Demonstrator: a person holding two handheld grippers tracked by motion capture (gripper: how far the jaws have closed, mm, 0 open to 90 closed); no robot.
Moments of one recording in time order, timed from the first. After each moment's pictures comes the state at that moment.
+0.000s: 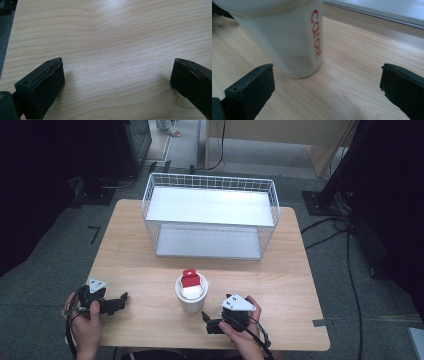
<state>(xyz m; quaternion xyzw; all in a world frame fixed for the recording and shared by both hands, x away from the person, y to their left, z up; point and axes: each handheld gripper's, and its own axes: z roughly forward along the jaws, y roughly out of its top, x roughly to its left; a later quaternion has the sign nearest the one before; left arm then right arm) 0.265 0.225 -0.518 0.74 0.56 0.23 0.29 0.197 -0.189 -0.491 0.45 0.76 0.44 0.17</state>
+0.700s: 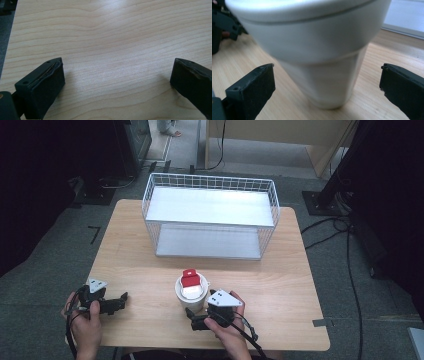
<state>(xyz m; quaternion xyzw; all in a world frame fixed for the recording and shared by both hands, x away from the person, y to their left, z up) 0.266 0.225 -0.519 0.74 0.56 0.23 0.29 0.209 -0.153 -0.485 0.42 0.75 0.49 0.15</state>
